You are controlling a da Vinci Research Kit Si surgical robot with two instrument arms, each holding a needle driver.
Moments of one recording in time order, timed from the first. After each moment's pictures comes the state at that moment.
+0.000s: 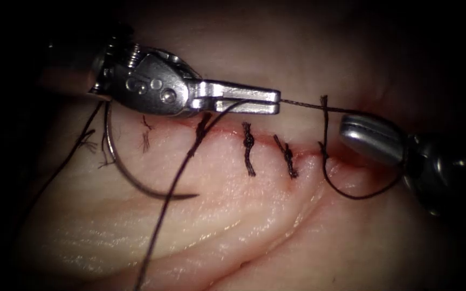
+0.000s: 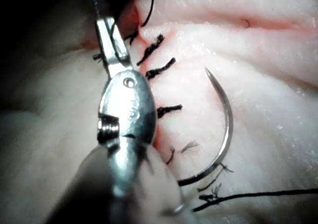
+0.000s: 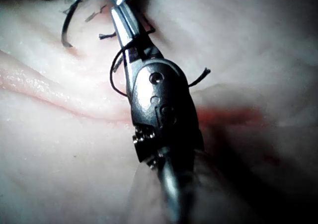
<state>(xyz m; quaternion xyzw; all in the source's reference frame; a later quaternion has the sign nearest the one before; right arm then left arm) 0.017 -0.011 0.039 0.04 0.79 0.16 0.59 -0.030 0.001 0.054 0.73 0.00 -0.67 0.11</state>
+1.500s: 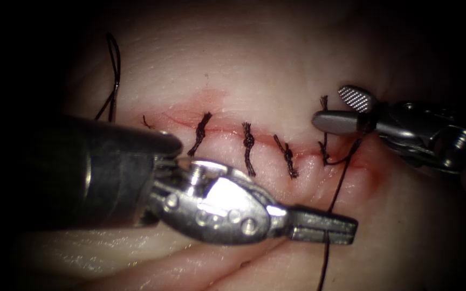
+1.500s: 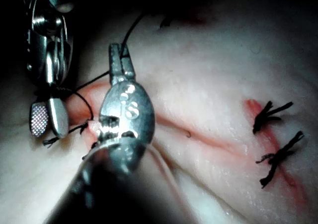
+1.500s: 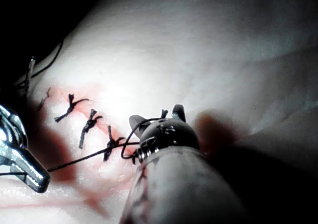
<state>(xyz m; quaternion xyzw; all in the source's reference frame) 0.017 -0.008 0.047 0.12 0.39 0.52 0.75 -0.037 -0.006 0.047 0.65 0.04 -0.75 0.13</state>
